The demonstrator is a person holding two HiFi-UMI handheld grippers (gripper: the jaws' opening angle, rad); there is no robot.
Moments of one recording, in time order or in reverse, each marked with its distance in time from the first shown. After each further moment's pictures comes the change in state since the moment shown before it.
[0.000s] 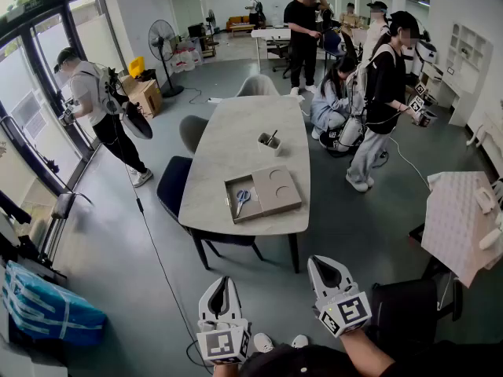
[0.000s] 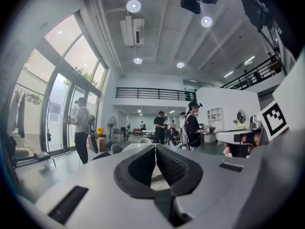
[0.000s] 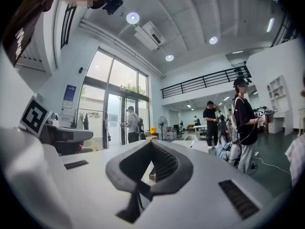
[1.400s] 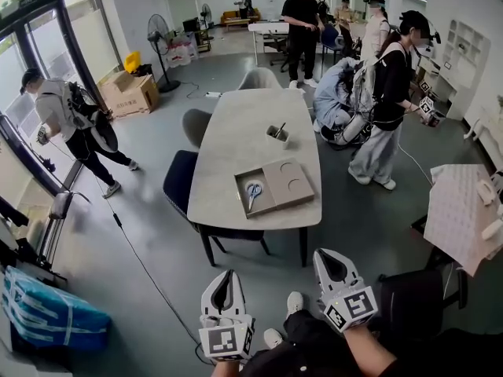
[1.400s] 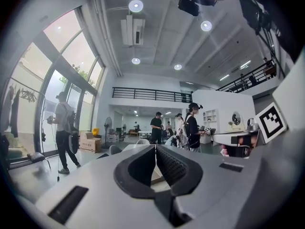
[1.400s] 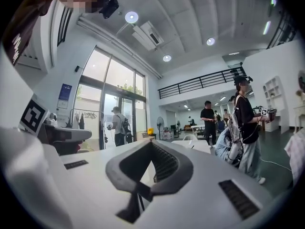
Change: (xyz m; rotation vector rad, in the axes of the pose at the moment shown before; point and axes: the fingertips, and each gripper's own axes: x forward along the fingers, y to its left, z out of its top) left arm 0.003 0.062 0.002 -0.003 -0.012 -0.063; right arm 0.038 0.046 -0.006 0.021 -0.006 -0.051
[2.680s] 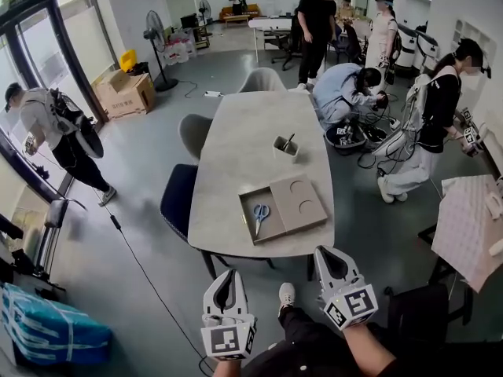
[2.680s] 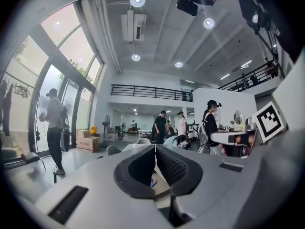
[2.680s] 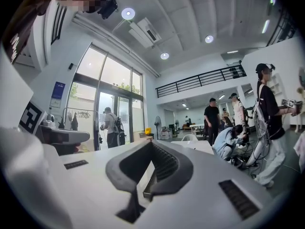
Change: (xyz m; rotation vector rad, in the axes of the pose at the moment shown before) left arm 0.135 0.052 -0.007 -0.007 0.017 -0.016; right arm 0.139 -0.049 -0.012 0.005 0.017 -0.021
